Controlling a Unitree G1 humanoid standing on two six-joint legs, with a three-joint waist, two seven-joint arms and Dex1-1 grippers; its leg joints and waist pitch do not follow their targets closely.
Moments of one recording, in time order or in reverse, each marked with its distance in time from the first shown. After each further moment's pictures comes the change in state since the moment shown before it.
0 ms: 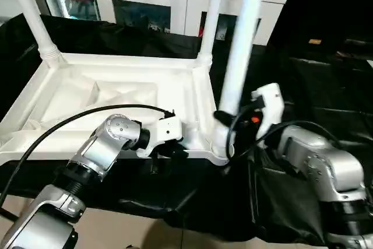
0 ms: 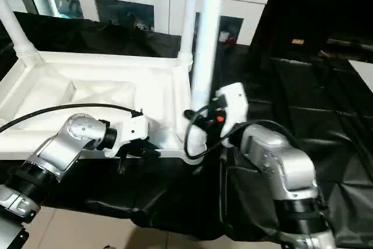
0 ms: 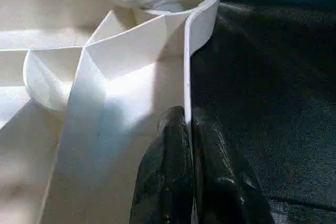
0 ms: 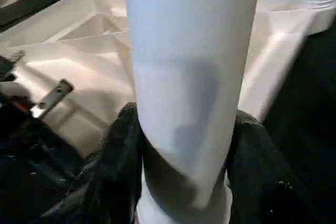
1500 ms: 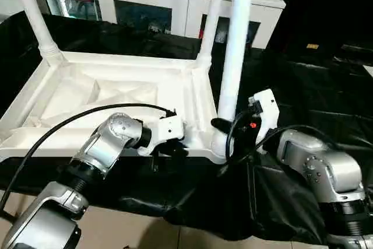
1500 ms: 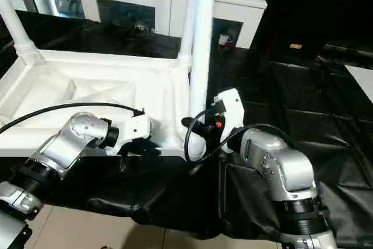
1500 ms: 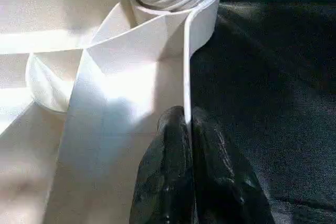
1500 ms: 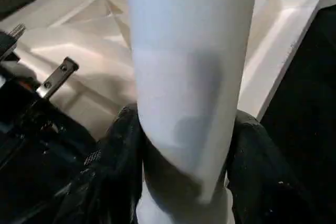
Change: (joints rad) left arm -0.029 -0.013 -0.005 0.055 0.027 -0.031 0.015; right arm 0.030 0.004 -0.013 0.047 0.012 -0.013 0.015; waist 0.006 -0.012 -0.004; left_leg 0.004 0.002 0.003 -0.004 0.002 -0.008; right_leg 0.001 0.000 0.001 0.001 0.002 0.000
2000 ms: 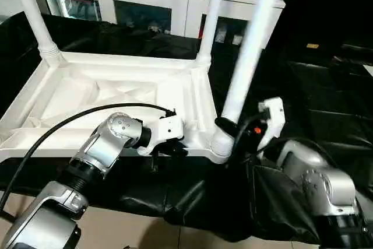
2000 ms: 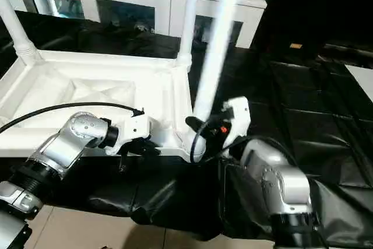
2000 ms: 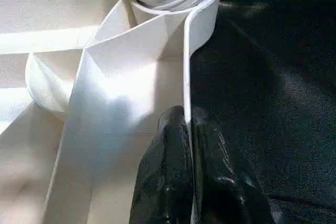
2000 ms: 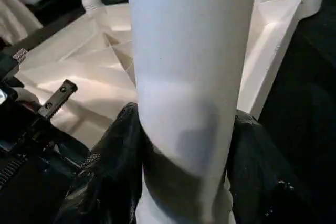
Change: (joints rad) left arm -0.003 -0.001 0.000 0.008 0.000 -0.001 0.000; right arm 0.111 0.075 -0.065 0.033 0.026 -0.175 0.027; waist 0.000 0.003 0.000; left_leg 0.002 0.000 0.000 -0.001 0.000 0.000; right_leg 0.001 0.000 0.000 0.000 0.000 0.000
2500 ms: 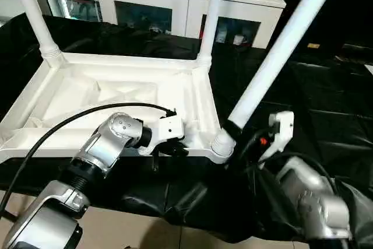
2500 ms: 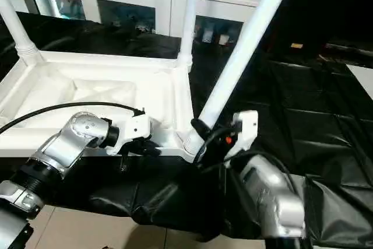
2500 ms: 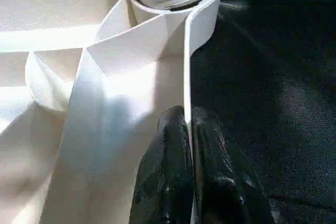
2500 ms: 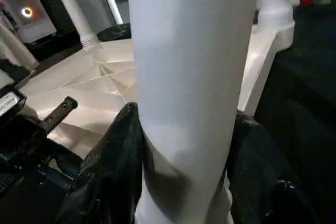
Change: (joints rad) left arm -0.008 -0.006 0.000 0.021 0.000 -0.008 0.000; right arm 0.138 0.073 0.016 -0.007 -0.056 -0.298 0.002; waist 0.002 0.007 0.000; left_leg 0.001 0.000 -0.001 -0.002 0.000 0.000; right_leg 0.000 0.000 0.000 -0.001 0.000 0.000
